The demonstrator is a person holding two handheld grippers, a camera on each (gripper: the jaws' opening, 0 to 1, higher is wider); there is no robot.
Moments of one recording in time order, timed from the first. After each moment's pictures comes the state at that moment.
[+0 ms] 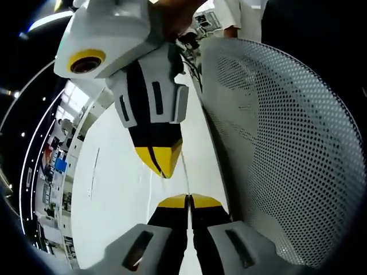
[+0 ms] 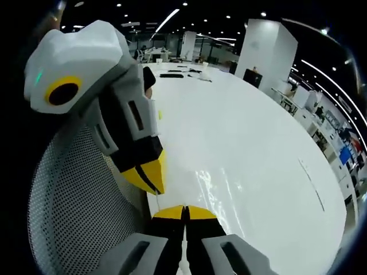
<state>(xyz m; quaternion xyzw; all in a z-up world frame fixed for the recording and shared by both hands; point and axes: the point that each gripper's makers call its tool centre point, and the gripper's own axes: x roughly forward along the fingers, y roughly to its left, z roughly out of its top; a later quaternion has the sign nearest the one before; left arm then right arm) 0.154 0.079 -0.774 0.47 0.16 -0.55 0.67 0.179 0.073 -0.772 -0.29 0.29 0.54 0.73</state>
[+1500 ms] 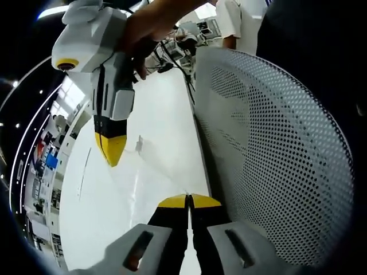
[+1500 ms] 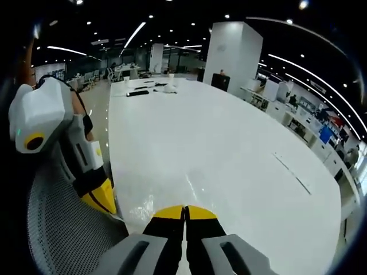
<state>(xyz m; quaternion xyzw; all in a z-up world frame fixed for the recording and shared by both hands) 0.137 0.073 -0.777 0.44 0.17 -0.58 0.67 0.228 0.054 -0.738 -0.23 0.27 0.47 0.81</state>
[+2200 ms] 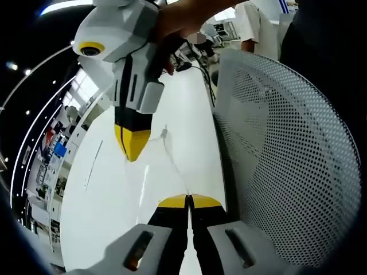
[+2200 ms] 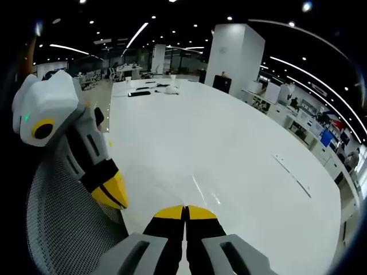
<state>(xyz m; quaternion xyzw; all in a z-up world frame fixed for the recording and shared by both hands) 0.163 0.077 -0.766 0.41 0.18 -0.54 0.72 0.224 0.057 -0.745 -0.24 0.27 0.48 0.80</state>
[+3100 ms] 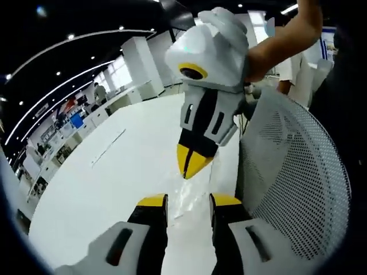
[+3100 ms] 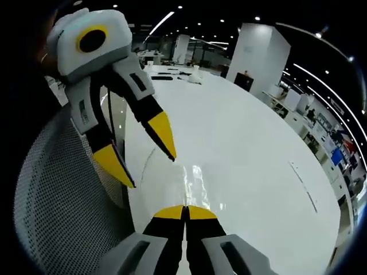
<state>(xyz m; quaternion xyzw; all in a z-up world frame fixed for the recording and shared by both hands) 0.183 0.091 -0.736 0.23 0.18 -0.48 0.82 0.203 0.071 -0.776 -0.31 0.27 0.52 0.75</state>
